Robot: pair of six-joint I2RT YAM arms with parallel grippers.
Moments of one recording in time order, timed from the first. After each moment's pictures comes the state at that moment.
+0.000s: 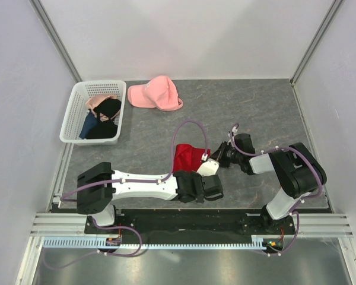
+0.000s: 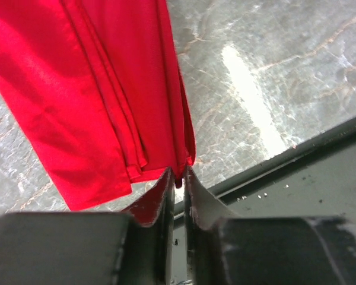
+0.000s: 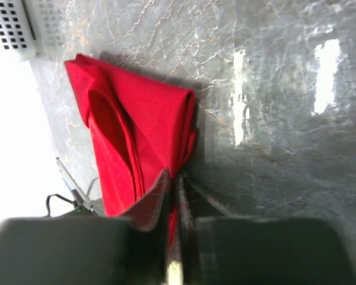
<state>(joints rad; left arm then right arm) -1.38 1.68 1.16 -0.65 -0.46 -0.78 0.33 1.67 0.49 0.49 -0.51 0.89</state>
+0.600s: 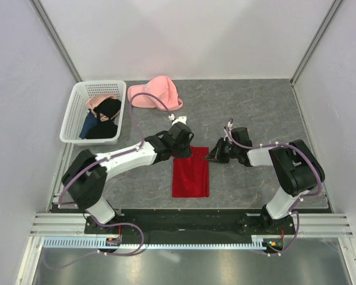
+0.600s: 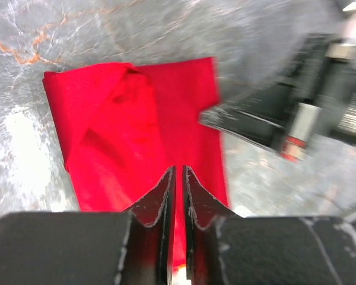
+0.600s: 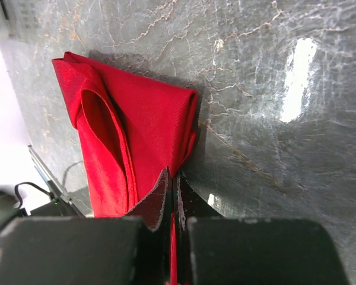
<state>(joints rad) -0.86 1.57 1.07 -0.29 -0.15 -0.73 0.33 1.70 0.61 0.30 -0.52 0.75</state>
